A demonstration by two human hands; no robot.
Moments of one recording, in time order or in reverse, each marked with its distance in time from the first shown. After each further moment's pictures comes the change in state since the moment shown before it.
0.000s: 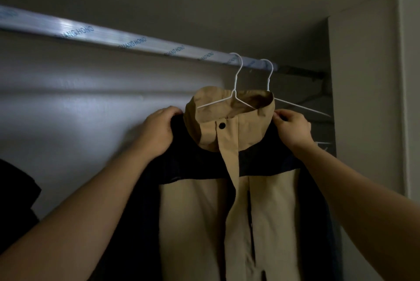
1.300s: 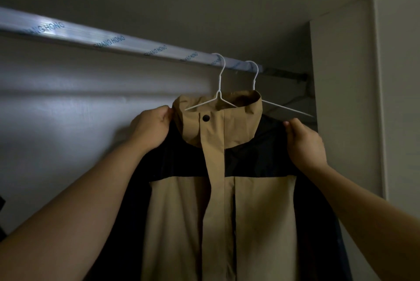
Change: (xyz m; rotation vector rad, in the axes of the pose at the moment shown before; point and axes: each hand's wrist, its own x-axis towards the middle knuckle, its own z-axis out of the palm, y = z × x) left_hand 0.029 0.007 0.021 0.148 -0.005 -0.136; right_hand -0.026 0.049 -0.033 -0.438 0.292 -0.349
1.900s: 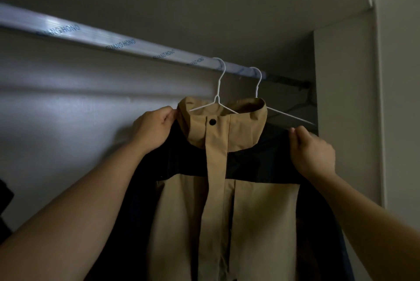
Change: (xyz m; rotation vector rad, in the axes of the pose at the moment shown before) left_hand 0.001 -0.008 0.000 -0.016 0.050 0.038; right_hand 0.000 0.005 -0.012 -0.209 -0.028 0.025
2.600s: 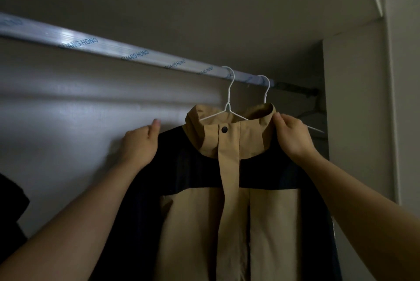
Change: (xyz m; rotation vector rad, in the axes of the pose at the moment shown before) left_hand -0.028 -0.029 -0.016 -0.049 0.090 -0.245; right_hand 0.047 -0.072 -0.011 0.624 -0.269 0.201
